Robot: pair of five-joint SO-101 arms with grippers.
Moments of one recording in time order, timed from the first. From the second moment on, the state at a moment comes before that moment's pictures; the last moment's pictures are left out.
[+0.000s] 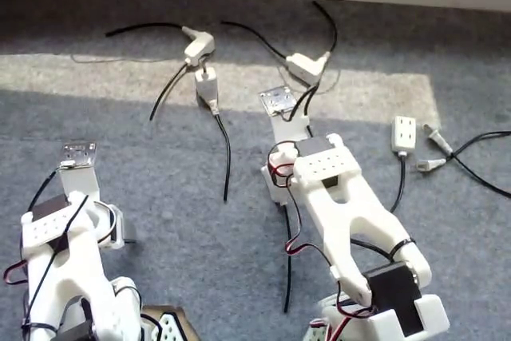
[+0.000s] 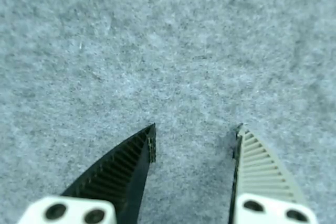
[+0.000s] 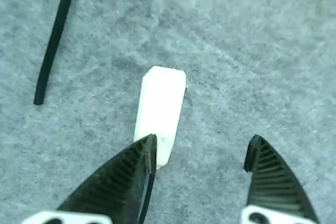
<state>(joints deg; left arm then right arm) -34.4 -35.0 67.9 58.9 -17.1 -22.6 -6.2 35.7 55.5 4.8</state>
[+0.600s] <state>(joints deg) -34.4 -35.0 67.9 58.9 -17.1 1.4 -7.1 33.8 56.8 16.0</state>
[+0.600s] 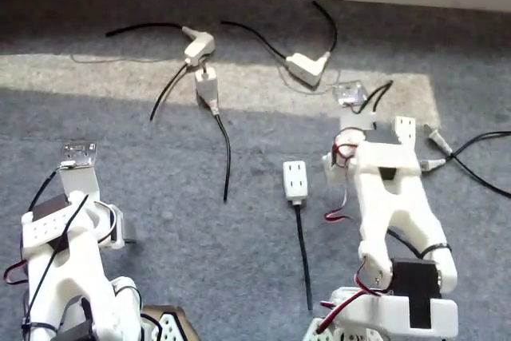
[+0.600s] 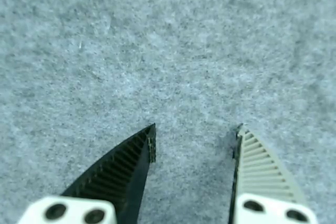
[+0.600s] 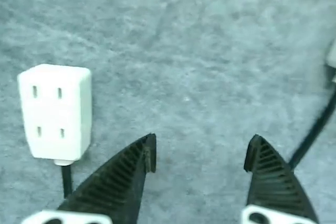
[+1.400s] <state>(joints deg) 15.2 -34.8 25.7 77.8 0.1 56.7 -0.4 12.4 61.6 36.1</state>
